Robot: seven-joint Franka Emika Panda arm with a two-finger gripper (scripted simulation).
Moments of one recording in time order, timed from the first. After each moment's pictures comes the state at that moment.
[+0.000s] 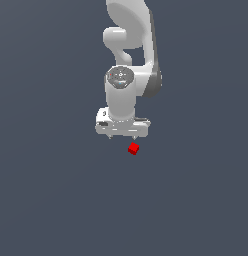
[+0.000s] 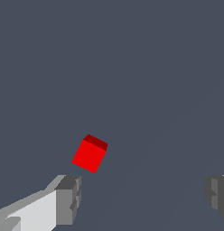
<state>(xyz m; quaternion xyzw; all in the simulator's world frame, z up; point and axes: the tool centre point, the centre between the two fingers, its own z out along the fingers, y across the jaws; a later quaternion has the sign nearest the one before) -0.011 -0.007 0.149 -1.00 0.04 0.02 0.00</state>
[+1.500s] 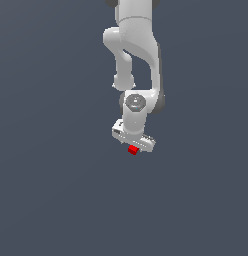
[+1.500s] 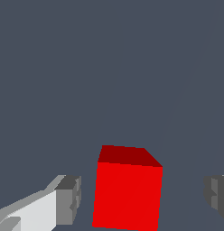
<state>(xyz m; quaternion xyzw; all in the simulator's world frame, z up) -0.029 0.038 0.043 -0.97 0.23 0.00 0.00</state>
